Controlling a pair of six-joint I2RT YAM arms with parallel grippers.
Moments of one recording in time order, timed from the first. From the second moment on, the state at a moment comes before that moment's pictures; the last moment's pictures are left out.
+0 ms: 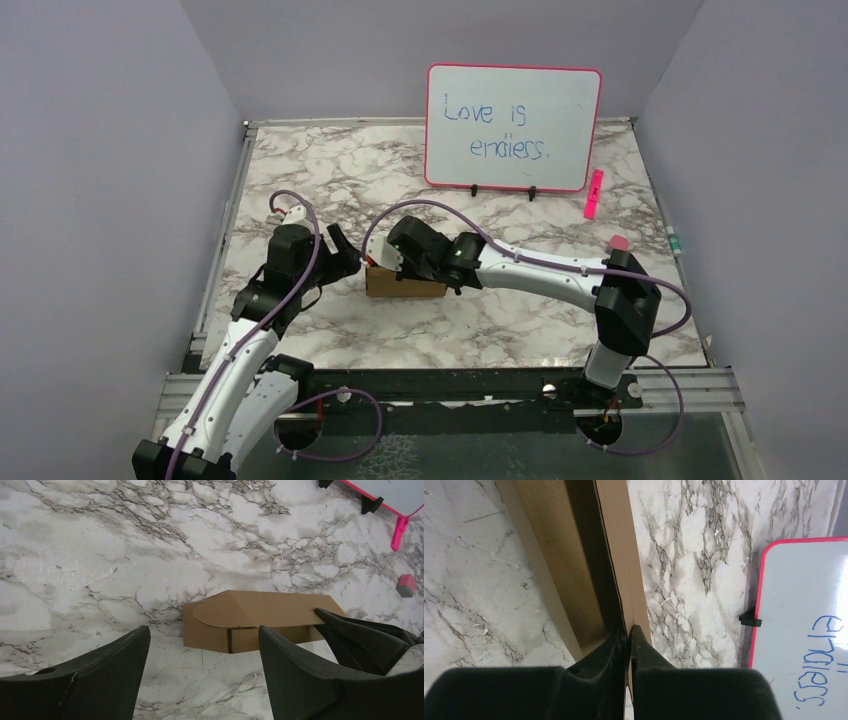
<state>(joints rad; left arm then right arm) -0.29 0.70 0.63 -0.49 0.04 -0.60 1.09 1.75 1.36 -0.51 0.25 -0.52</state>
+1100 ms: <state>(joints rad) -0.29 0.85 0.77 -0.49 0.13 -0.30 1.08 1.45 1.32 -0.65 0.32 -0.16</state>
